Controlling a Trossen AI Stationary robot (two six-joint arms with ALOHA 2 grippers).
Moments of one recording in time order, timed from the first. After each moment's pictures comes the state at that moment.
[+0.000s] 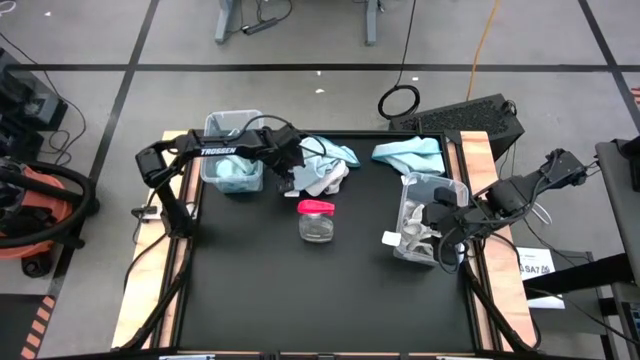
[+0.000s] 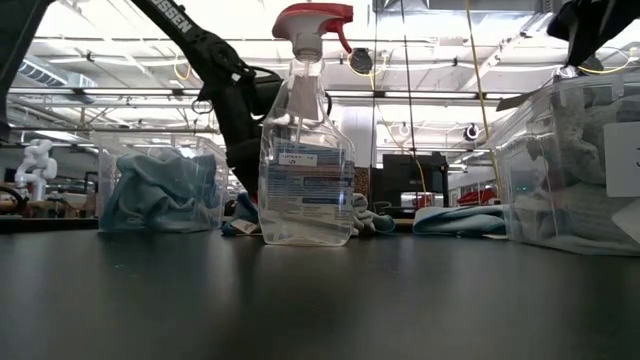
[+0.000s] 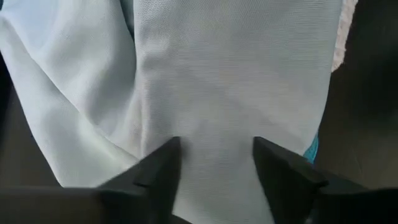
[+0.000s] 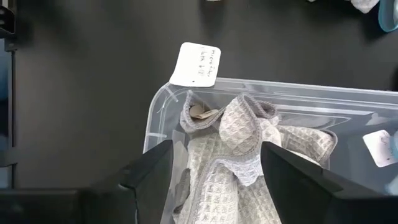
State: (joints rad) left arm 0.54 1.77 1.15 -0.57 0.13 0.35; right arm 0.48 0.97 1.07 -1.22 0.24 0.62
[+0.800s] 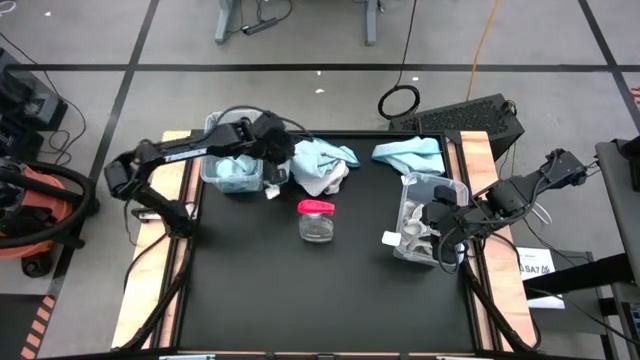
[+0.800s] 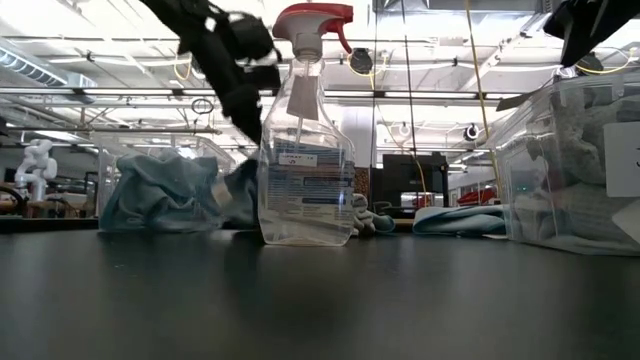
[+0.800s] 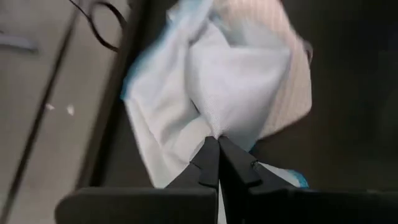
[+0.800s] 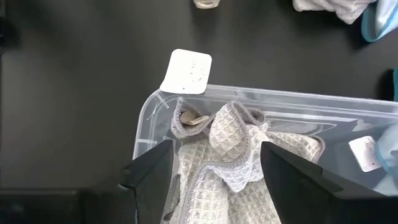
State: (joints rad) left arm 0.52 1.50 1.16 -0.59 0.05 0.37; right arm 0.48 0.97 1.07 -1.22 0.28 0.60
